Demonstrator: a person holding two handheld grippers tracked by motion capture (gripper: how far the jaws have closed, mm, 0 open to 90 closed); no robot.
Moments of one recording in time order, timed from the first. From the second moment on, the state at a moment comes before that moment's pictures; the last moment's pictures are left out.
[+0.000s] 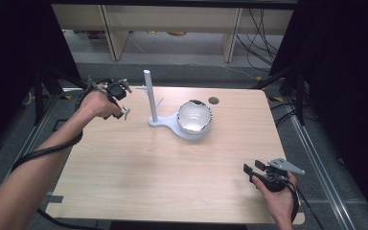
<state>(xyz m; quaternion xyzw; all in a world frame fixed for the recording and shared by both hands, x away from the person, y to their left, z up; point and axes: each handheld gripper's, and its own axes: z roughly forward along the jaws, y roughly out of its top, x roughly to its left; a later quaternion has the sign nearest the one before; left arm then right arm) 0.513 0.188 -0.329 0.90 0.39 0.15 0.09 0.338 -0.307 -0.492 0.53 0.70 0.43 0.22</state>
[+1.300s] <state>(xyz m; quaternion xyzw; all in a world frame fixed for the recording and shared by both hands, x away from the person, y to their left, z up) 0.519 0.171 -0.293 0.90 0.36 0.21 0.11 0.338 -0.307 -0.492 0.53 0.69 0.44 0.21</state>
